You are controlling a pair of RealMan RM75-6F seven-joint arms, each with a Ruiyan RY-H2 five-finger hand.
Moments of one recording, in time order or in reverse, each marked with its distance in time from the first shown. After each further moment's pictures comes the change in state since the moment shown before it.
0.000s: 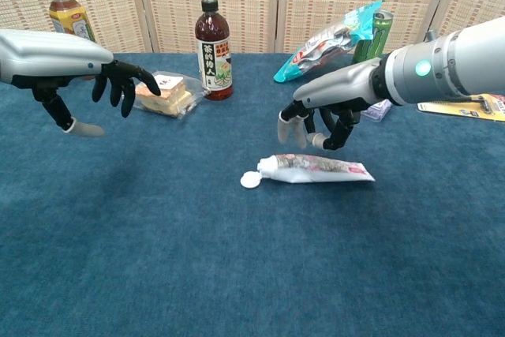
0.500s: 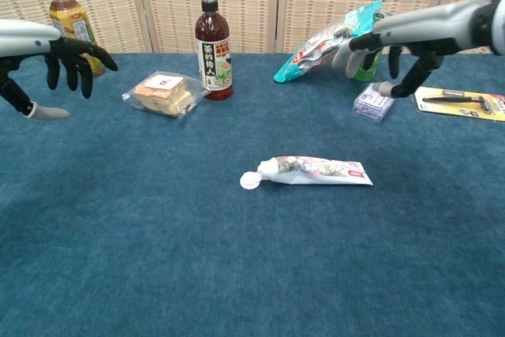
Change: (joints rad) left arm 0.131 0.034 -0.026 -0.032 -0.120 0.118 0.009; right arm -0.180 0.225 -0.010 -0.186 -0.037 0.284 0.034
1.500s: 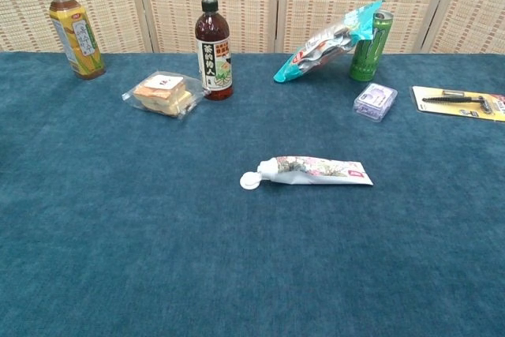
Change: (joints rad) left arm 0.465 0.044 -0.003 -0.199 -0.114 0.518 0.186; right arm -0.797 0.080 -0.057 -0.008 -0.333 0.798 0.147
